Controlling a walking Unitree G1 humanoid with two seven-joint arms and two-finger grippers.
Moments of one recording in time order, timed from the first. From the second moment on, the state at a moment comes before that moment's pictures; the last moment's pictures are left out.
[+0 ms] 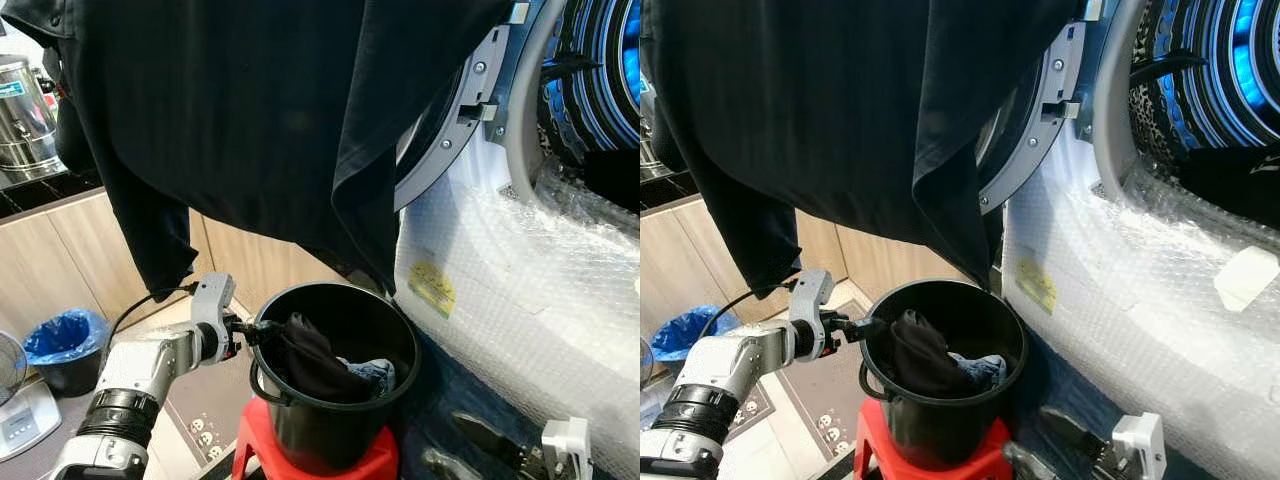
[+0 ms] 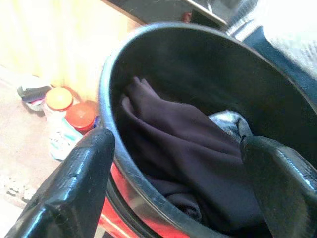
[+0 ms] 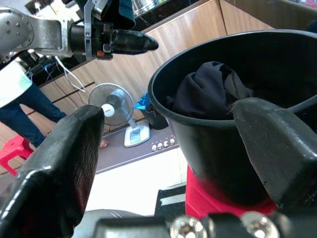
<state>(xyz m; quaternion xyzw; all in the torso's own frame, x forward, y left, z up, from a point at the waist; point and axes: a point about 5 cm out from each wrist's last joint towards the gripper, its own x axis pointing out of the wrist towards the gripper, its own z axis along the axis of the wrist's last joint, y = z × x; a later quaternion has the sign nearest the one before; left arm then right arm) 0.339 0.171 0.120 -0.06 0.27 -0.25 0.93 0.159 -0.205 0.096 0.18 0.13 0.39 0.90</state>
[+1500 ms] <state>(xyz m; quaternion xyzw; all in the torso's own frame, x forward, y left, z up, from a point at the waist) 0.346 0.192 0.130 0.10 0.17 -0.29 0.94 0.161 -0.195 0.104 0.19 0.11 0.37 0.90</state>
